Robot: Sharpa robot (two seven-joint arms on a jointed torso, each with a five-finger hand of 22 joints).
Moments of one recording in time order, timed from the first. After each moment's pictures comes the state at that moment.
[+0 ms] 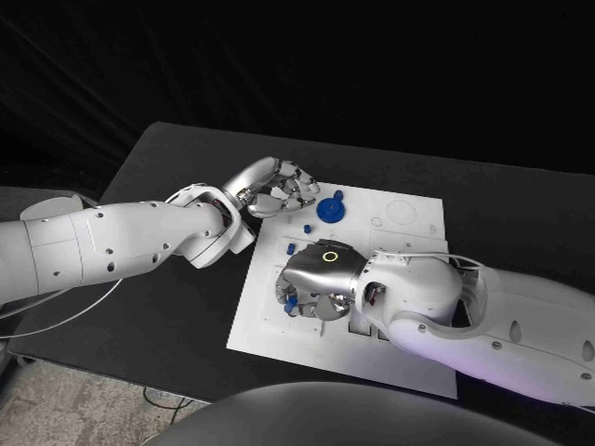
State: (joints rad) left arm 1.19 -0.86 -0.18 1.47 -0.82 -0.50 0.43; left_hand 1.55 -0.01 0.14 0.28 0.35 0.90 0.11 0.18 0.56 0.57 0.16 0.71 0.49 0.70 0.12 0.86 0.47 0.16 0.80 0.22 0.46 1.26; right arm 1.11 -0.57 -0.11 1.77 -1.84 -0.06 -0.08; right_hand 1.54 -0.13 0.29 0.13 0.27 1.06 0.12 0.21 0.32 1.05 0.08 0.41 0.16 1.31 -0.01 1.17 0.83 0.14 1.35 0.09 0.81 1.31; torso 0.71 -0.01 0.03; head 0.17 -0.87
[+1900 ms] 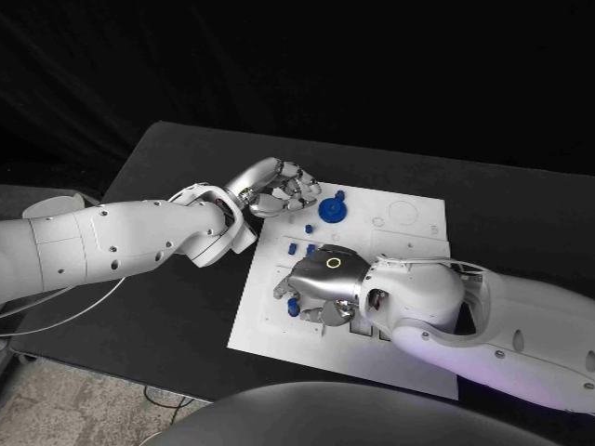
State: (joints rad) left arm 1.19 -0.85 -0.18 1.46 -0.81 -0.48 0.41; left_hand 1.55 -0.01 0.14 0.27 0.35 0.89 0.11 0.18 0.56 0.57 0.16 0.71 0.48 0.71 0.12 0.86 0.47 0.16 0.80 0.22 0.46 1.27; right arm 1.09 -0.58 -0.11 1.77 -1.89 -0.02 -0.09; right_hand 1.46 -0.17 0.28 0.15 0.18 0.81 0.08 0.07 0.27 0.93 0.09 0.32 0.17 1.27 0.00 1.12 0.78 0.14 1.31 0.10 0.72 1.31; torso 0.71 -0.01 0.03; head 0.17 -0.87
